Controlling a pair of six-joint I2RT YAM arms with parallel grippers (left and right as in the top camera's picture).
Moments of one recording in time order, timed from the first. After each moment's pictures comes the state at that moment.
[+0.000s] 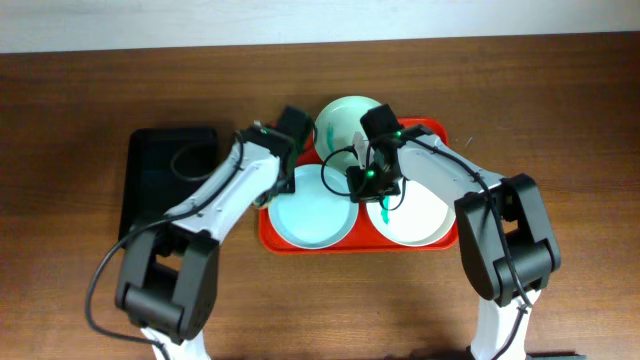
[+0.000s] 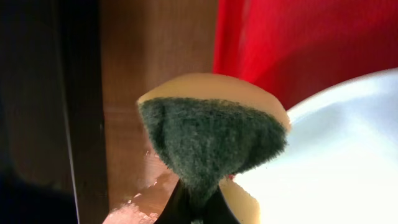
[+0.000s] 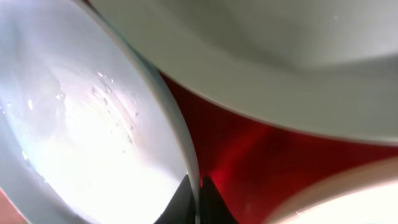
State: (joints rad) left arm -0.44 1.92 1.47 -0.98 -0.33 -0.48; right arm 0.36 2.05 1.40 -0.79 -0.35 0.20
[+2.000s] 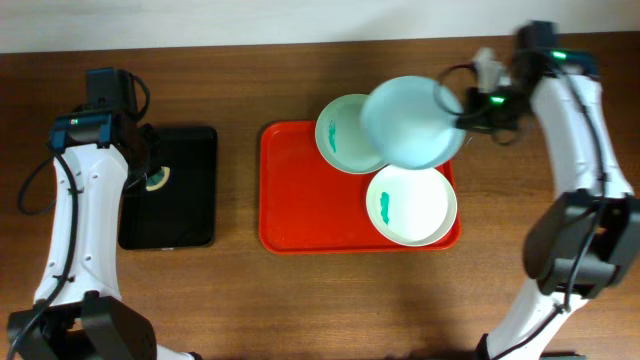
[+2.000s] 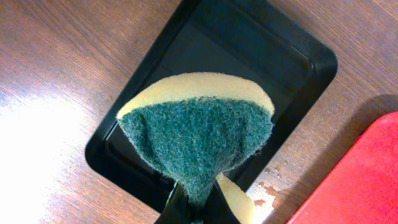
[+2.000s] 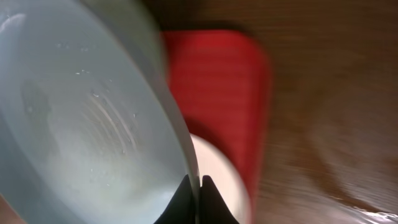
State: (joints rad) left arm 0.12 1.66 1.55 -1.14 -0.16 -0.49; right arm -0.17 2.03 1.86 -1.19 -0.42 -0.10
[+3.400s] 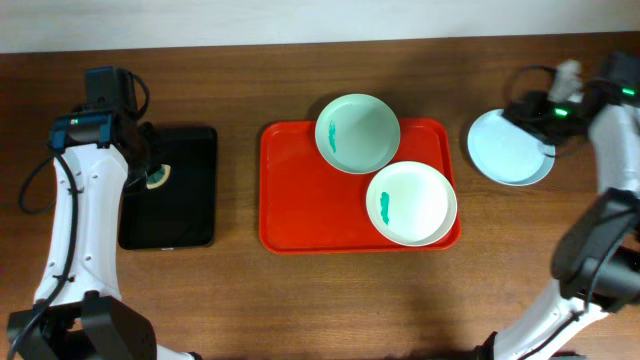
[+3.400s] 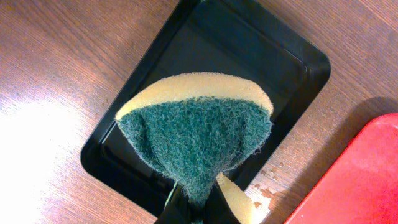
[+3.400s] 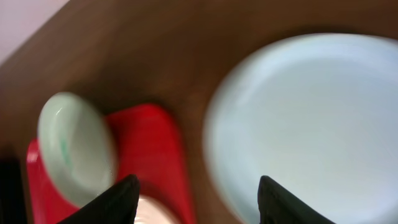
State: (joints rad) left arm 0.12 1.66 1.55 -1.12 -0.16 -0.49; right arm -0.39 2.01 1.67 -0.84 -0.55 0.03
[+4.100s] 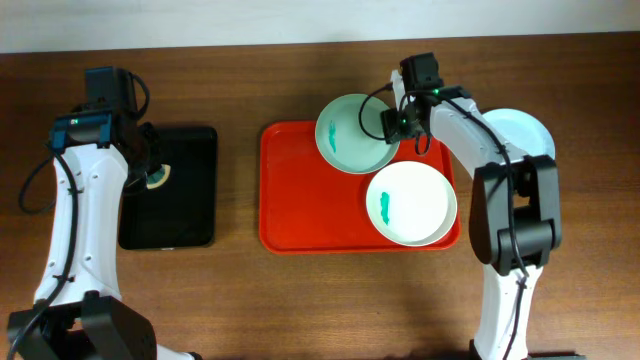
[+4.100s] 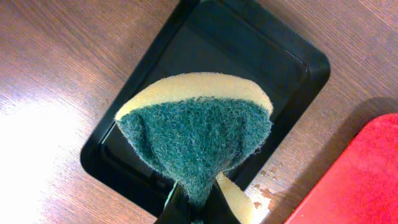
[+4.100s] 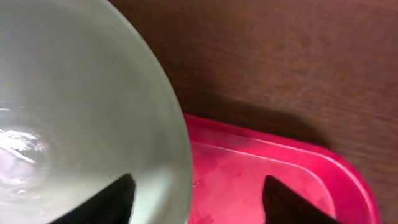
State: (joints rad) left arm 0.12 1.66 1.55 -1.12 -0.16 -0.49; right arm 0.17 2.21 1.67 -0.63 -0.01 -0.04
